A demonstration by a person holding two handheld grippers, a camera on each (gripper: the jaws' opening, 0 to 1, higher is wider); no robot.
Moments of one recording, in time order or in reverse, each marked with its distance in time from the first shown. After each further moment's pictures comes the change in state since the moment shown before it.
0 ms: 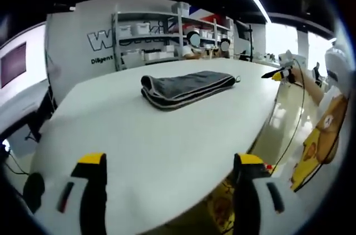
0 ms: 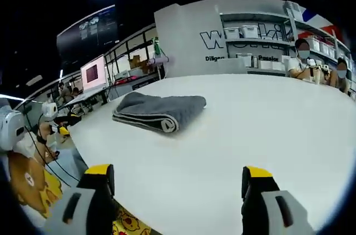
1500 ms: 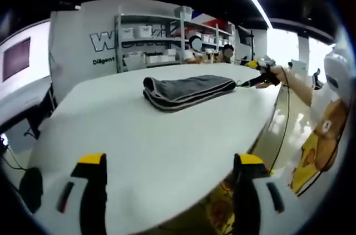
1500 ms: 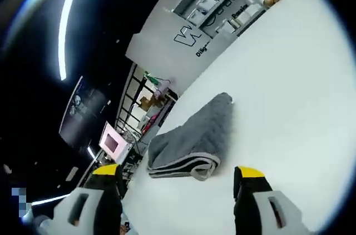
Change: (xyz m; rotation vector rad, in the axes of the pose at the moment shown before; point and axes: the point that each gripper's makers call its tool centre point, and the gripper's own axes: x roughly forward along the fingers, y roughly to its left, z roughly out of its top) left arm -0.003 0.002 -0.002 -0.032 -0.035 0.001; right arm 0.111 0.024 0.051 0.639 -0.111 0.237
